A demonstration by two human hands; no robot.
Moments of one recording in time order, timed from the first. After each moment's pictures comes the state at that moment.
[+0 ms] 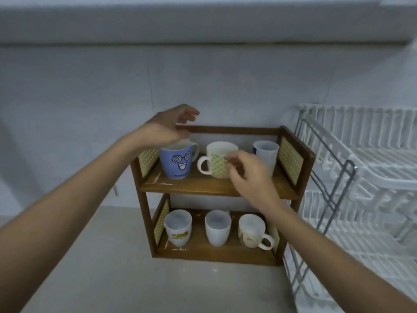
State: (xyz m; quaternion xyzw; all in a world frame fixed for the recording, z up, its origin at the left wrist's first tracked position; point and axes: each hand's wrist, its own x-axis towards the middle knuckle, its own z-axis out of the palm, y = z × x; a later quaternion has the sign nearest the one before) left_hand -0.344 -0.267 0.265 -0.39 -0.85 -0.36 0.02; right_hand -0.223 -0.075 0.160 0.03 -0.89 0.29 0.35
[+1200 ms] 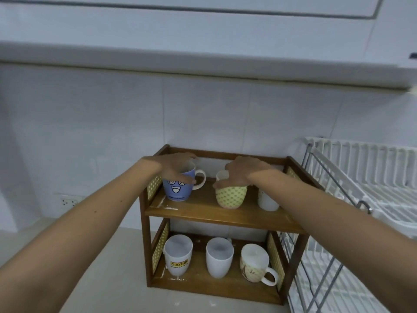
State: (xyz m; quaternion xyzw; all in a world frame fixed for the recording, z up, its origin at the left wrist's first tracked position) left_hand -0.408 -0.274 0.235 -0.34 -0.93 -0.07 -0.07; right_hand -0.317 -0.074 0.247 -0.04 -0.99 -0.11 -0.07
